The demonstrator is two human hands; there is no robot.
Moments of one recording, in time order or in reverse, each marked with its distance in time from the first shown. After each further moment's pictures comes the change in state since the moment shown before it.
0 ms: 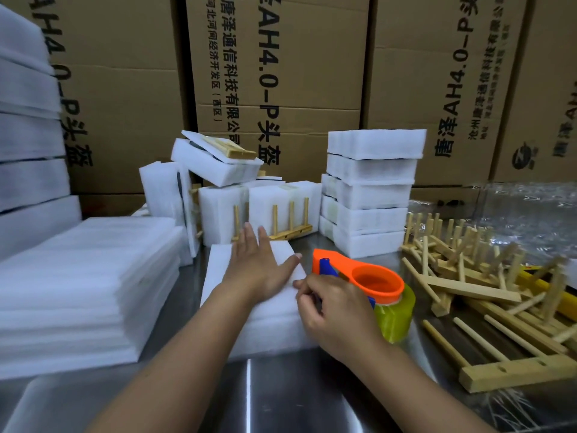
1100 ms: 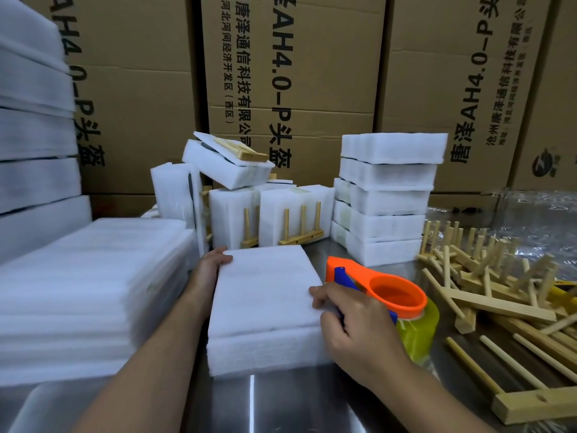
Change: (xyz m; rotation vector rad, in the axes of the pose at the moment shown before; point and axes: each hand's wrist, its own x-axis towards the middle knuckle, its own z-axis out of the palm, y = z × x) left_hand 0.035 -0.096 0.010 -1.590 0.125 -0.343; right_hand -0.003 0.007 0.004 0.092 0.028 0.013
